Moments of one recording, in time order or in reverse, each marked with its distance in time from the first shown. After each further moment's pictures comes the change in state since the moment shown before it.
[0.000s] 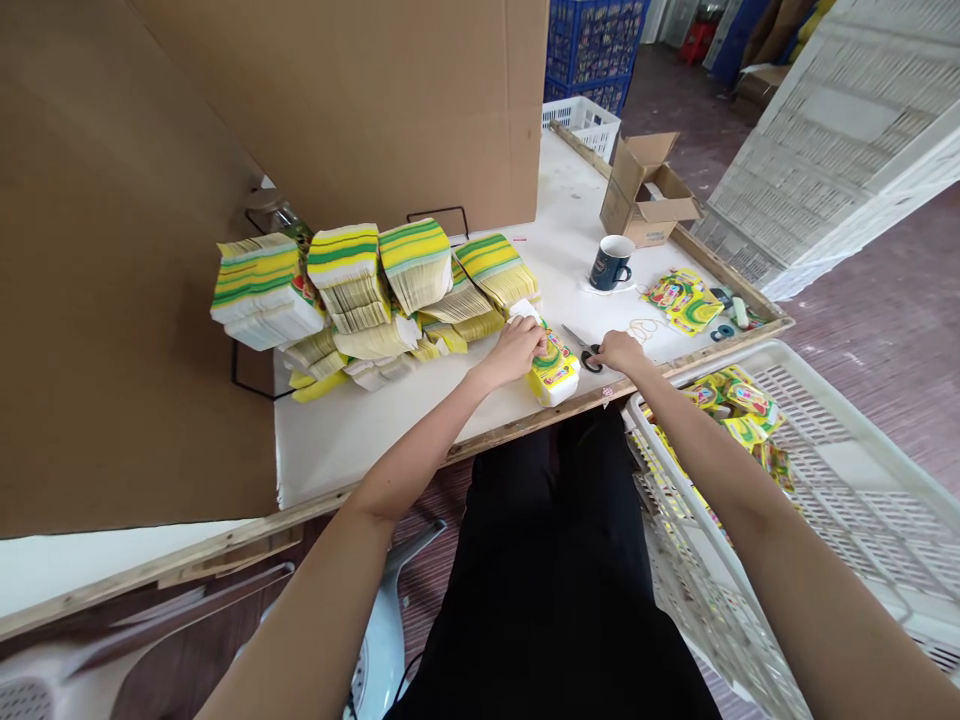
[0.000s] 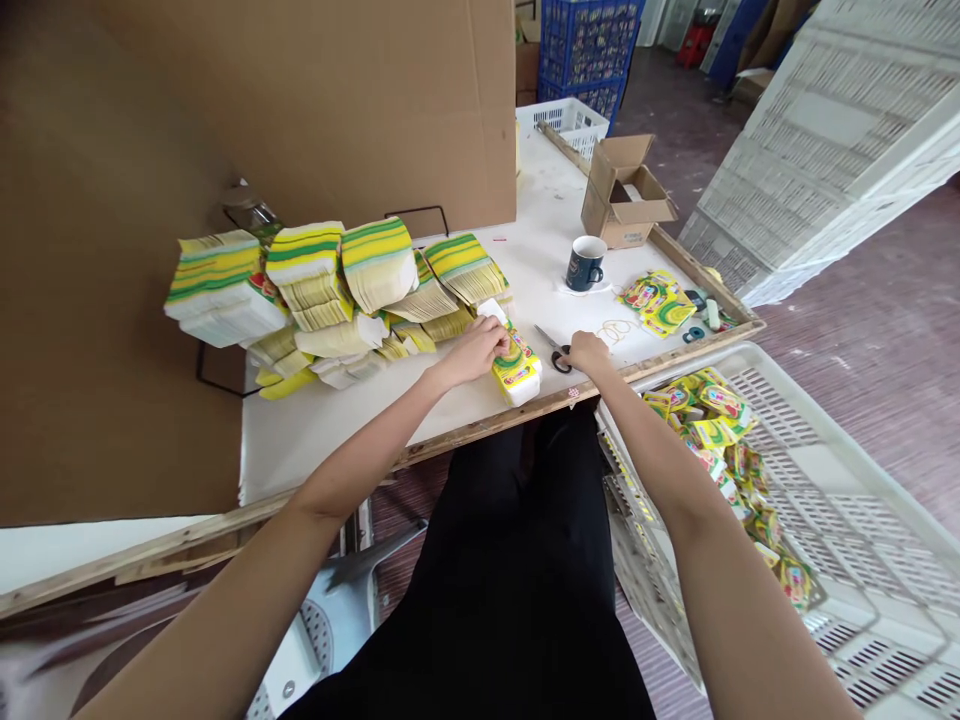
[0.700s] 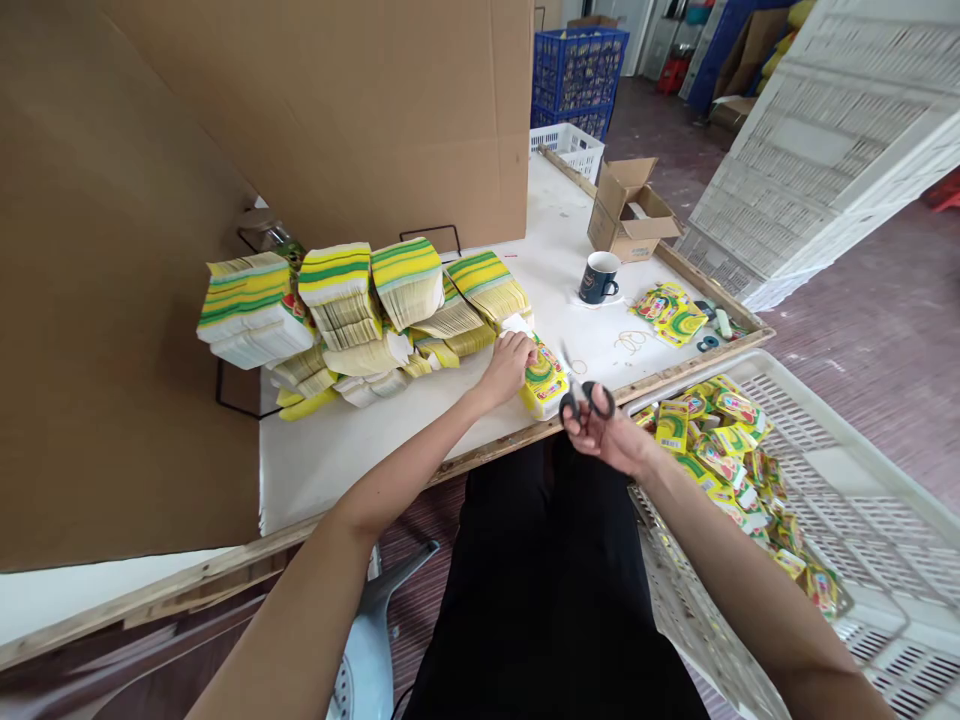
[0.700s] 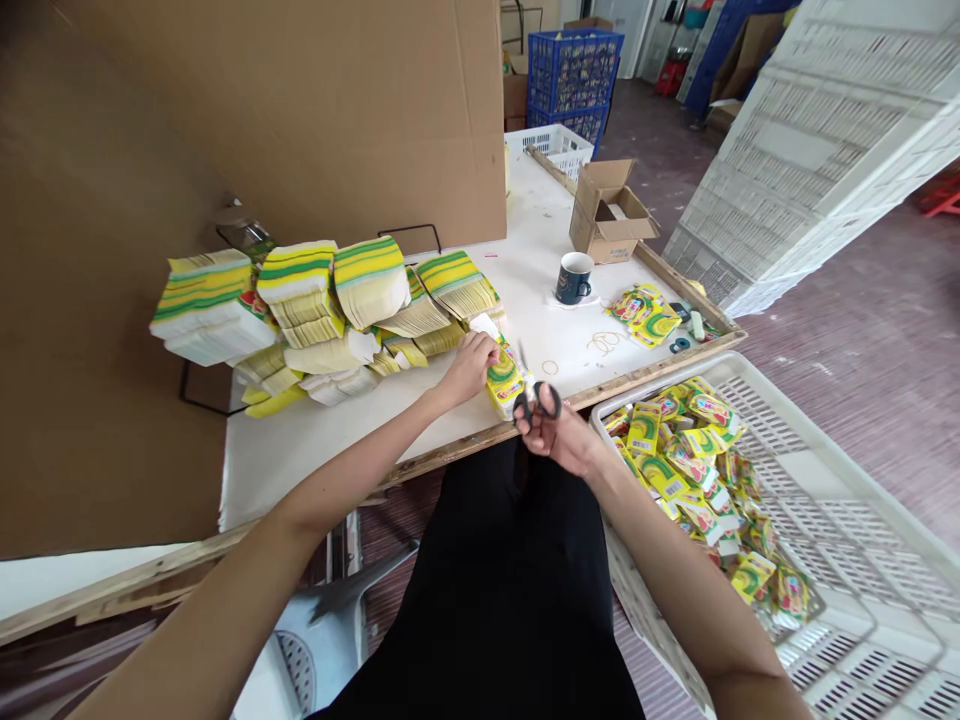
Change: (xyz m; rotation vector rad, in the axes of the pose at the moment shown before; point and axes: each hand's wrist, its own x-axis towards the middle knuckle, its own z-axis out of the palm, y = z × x) left_hand -0.003 -0.003 0.019 -0.003 0.169 0.048; right_hand -0.152 -0.001 0.009 1.583 -0.740 -0.176
